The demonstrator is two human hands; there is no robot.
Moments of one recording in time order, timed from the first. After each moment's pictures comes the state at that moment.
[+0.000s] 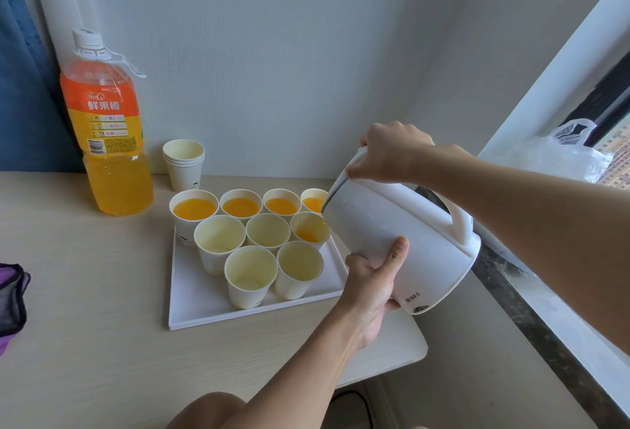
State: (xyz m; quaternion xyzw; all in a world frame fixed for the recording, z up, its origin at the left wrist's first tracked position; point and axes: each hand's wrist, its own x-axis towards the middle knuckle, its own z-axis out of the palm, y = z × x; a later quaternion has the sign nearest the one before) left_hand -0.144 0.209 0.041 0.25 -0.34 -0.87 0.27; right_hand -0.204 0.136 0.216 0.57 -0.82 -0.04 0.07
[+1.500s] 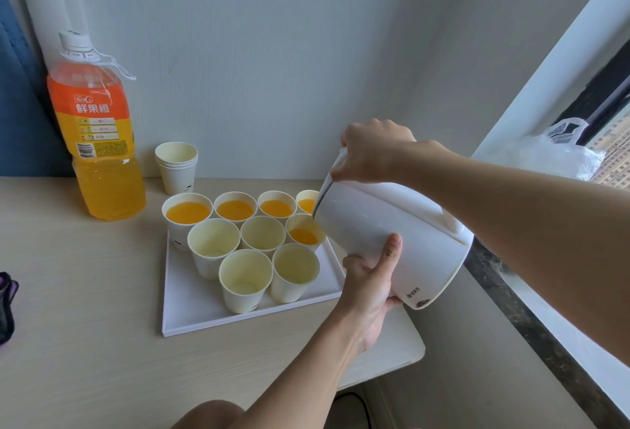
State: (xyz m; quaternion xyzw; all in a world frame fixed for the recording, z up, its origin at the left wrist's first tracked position) left_hand -0.143 0.211 0.046 0.23 -0.31 -0.88 0.28; right_hand -0.190 0.130 0.218 0.61 -0.79 -0.06 0.09
